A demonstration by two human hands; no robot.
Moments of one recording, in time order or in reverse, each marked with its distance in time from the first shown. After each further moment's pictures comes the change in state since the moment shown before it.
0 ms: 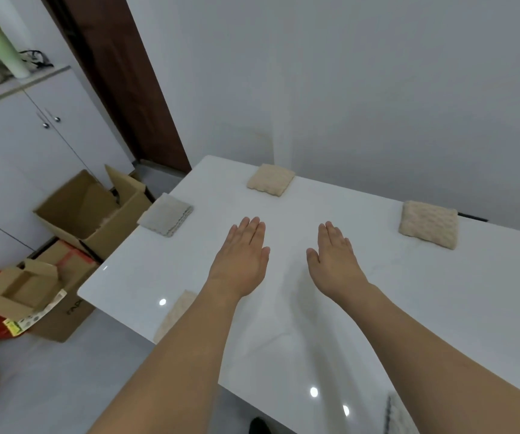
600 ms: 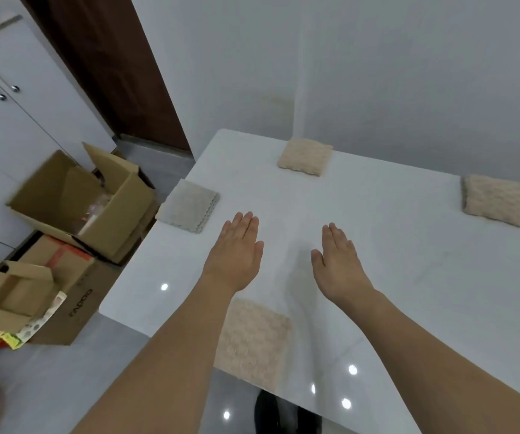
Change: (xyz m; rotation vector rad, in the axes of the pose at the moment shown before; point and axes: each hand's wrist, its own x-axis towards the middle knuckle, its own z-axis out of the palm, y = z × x) left_hand 0.035 -0.198 0.040 -0.080 -0.100 0.064; right_hand 0.071 -0.124 0.113 0.077 -0.038 0.138
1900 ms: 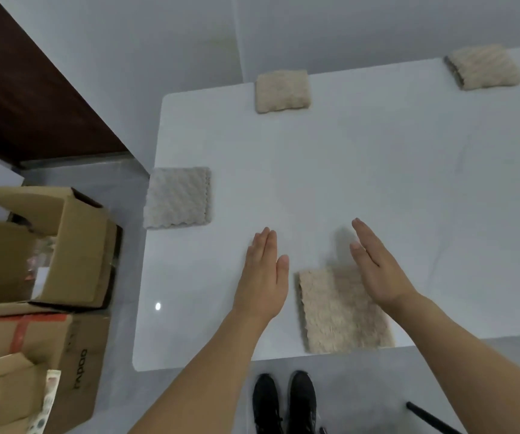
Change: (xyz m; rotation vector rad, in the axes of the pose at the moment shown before) left_hand -0.031 -0.122 0.096 -0.466 -0.224 0.226; right_hand -0.042 -0.057 0.152 0.675 0.248 0.366
